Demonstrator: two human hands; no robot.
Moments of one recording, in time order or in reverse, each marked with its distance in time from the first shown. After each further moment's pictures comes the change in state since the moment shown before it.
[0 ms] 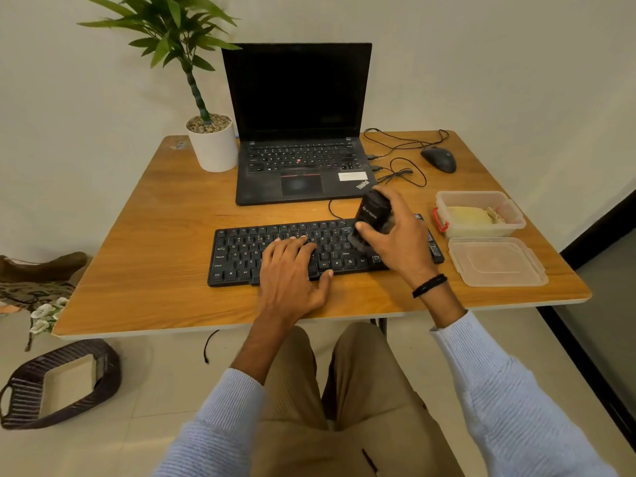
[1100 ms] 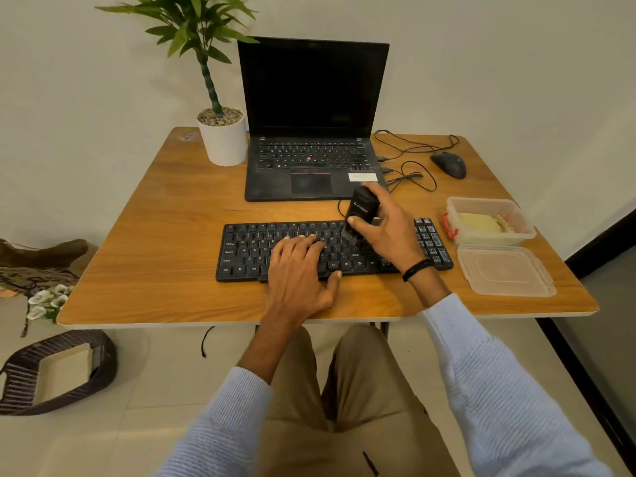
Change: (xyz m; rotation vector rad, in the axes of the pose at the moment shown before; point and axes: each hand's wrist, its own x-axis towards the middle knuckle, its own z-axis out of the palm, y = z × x) left_hand 0.000 0.000 -0.003 -0.030 -0.032 -0.028; right_hand 0.031 0.003 0.033 -0.019 -0.076 -0.001
